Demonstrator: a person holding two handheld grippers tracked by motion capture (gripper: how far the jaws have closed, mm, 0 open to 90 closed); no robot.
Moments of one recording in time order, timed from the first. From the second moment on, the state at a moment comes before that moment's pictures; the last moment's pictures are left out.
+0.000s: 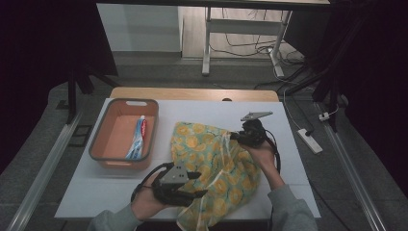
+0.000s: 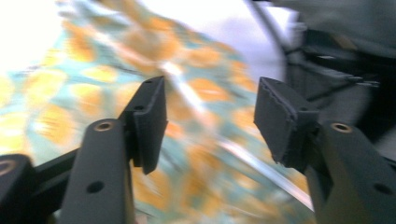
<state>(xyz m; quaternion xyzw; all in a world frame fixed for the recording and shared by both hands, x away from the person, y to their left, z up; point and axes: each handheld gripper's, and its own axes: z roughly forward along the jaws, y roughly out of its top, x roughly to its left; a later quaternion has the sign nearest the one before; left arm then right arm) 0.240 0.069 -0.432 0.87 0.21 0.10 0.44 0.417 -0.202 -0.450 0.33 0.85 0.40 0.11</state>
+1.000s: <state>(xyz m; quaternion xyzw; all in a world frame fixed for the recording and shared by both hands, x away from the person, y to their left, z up) 0.348 0.099 -0.448 0.85 0.34 0.09 0.40 0.382 -0.256 -0.461 0.30 0.86 0.40 0.06</state>
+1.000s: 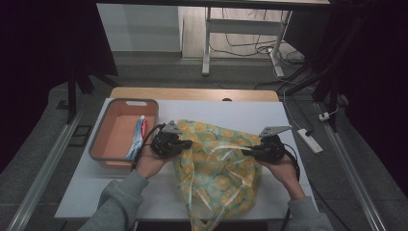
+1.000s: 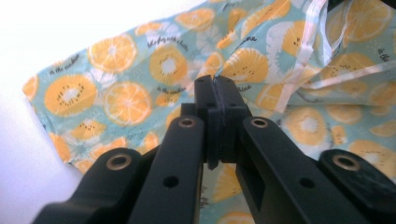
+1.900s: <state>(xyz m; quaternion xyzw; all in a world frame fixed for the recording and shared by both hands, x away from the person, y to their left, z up) 0.354 0.099 -0.454 0.85 0.34 0.09 0.40 0.291 -0.235 -0.449 0.34 0.86 0.34 0.16</state>
